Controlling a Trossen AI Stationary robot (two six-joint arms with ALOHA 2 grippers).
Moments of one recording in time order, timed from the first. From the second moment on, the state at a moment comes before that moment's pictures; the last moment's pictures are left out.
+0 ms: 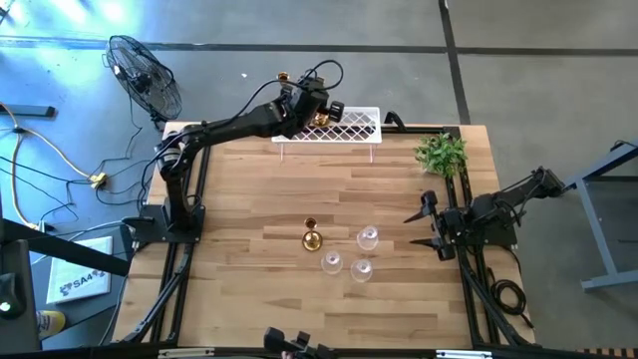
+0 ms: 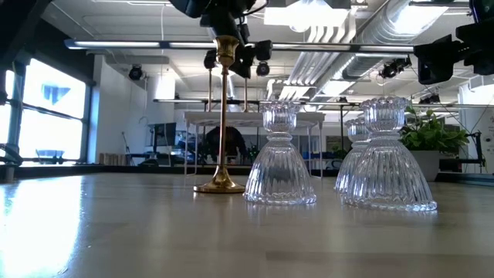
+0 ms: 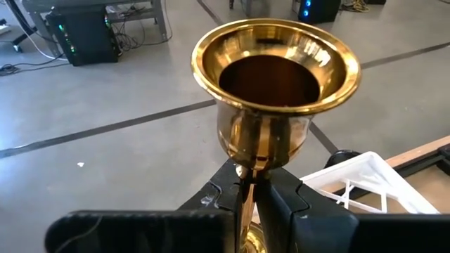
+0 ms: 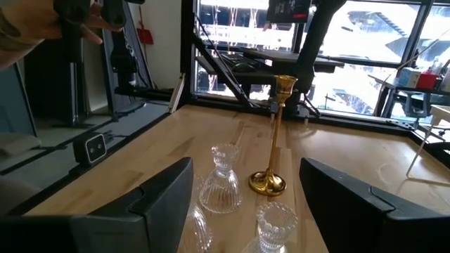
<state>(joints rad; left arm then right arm) 0.43 1.86 1.74 -0.34 -0.69 -0.37 0.43 0.04 0.04 0.00 0.20 -0.07</state>
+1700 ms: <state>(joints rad) 0.42 1.85 1.74 -0.35 -0.66 -0.34 0.43 0.04 0.04 -0.02 0.18 -0.05</state>
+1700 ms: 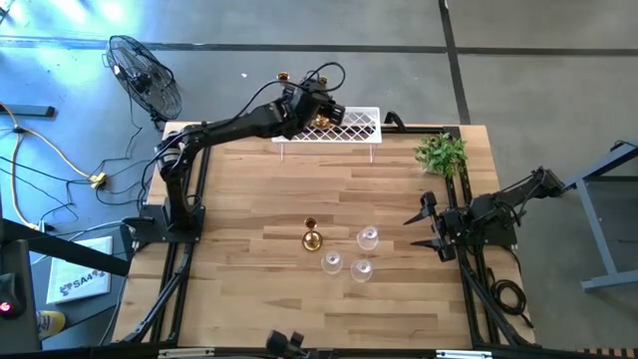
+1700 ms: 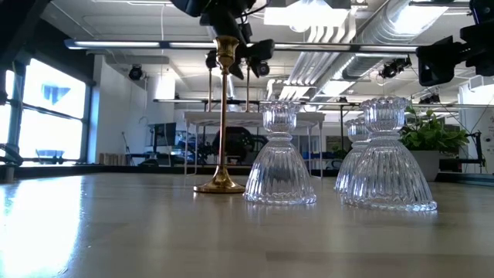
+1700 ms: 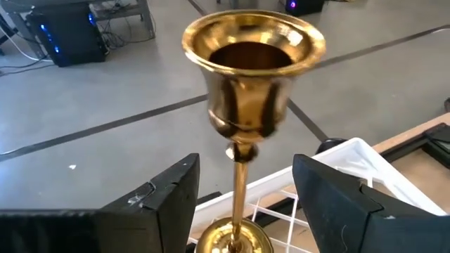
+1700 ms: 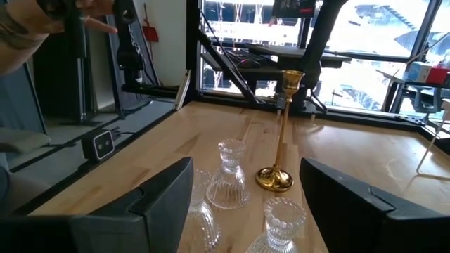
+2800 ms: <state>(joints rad) 0.13 1.73 1.74 -0.59 -0.79 -0.27 0.43 0.04 0.04 -0.04 0.15 -0.01</state>
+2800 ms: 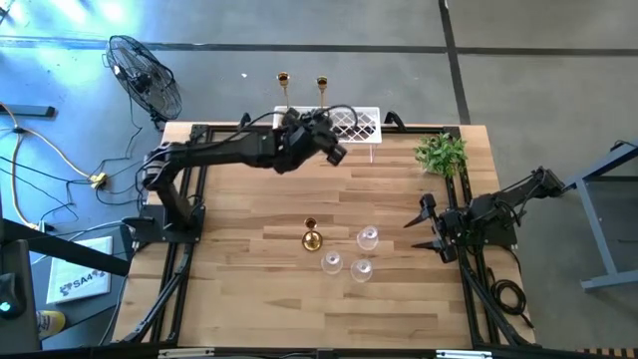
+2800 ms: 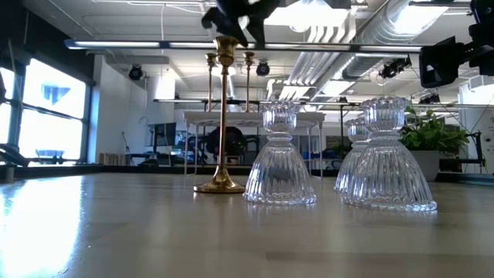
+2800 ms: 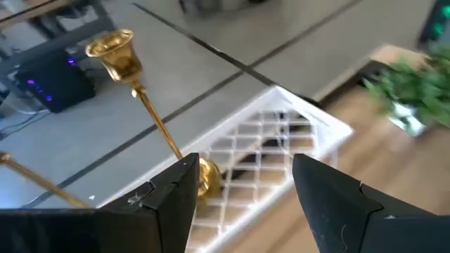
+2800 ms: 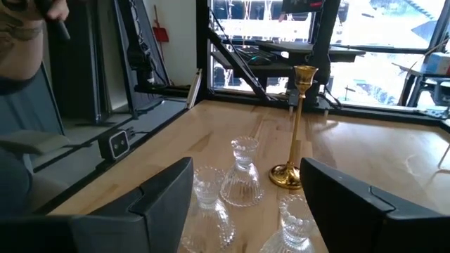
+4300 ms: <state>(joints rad) -0.44 1.42 1.74 -1.21 -0.74 -0.72 0.32 0.89 0.04 0.44 0.25 0.10</state>
